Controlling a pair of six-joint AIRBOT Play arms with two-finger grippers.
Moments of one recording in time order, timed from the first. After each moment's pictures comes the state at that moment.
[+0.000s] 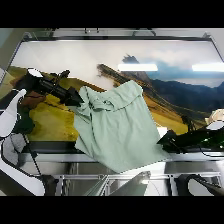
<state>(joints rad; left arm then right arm) 0.07 -1.89 1.49 0.77 -1.52 -1.13 -0.30 -1.16 0.39 -0.89 1.22 1.33</state>
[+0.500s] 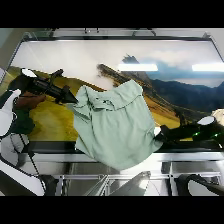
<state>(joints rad) 0.16 -1.89 1.50 0.77 -1.52 -1.12 -0.20 -1.26 0.49 -0.78 1.06 1.18</state>
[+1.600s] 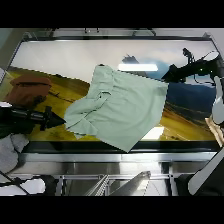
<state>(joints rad) 0.42 -1.49 0.89 0.72 -1.48 -1.15 -0.26 -2.13 2.05 -0.84 1.45 1.31</state>
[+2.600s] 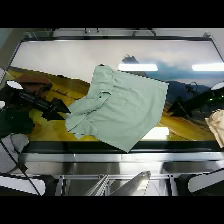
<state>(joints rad) 0.26 -1.68 1.19 0.89 -1.58 -1.19 -0.40 -1.76 1.18 -0.89 1.48 1.24</state>
